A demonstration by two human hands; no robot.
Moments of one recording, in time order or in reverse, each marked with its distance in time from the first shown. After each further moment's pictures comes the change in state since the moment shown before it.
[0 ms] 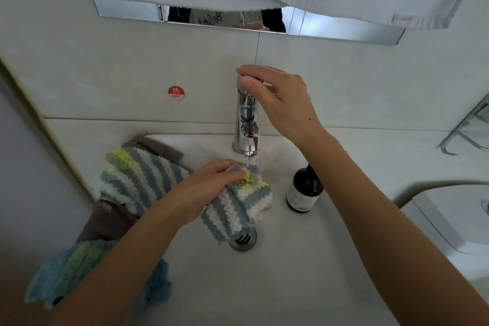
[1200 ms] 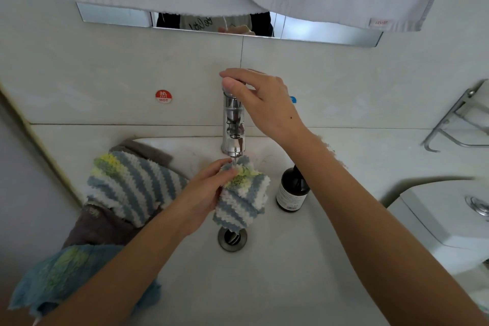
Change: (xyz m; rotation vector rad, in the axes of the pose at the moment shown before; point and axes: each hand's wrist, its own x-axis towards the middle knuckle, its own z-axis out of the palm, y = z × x) left_hand 0.004 -0.015 0.019 -0.252 0.012 0.060; right_hand -0.002 -0.008 -0.004 0.033 -0.035 0.074
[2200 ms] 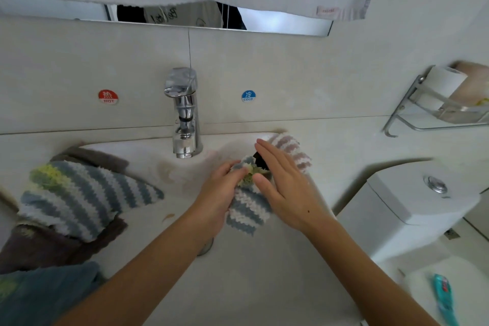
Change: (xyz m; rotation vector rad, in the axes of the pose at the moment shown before) left_hand 0.031 -0.019 0.087 0.040 0.033 -0.006; right_hand -0.153 0.074 -0.044 -0.342 -0.220 0.245
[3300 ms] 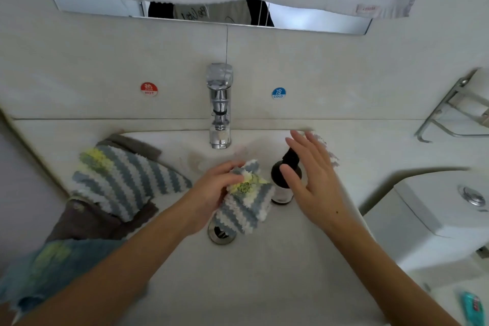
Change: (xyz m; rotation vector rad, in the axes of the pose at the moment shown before) left_hand -0.027 0.008 -0.059 0.046 -0.053 -0.034; right_hand -0.002 -0.016 0.000 0.057 0.233 -0.034
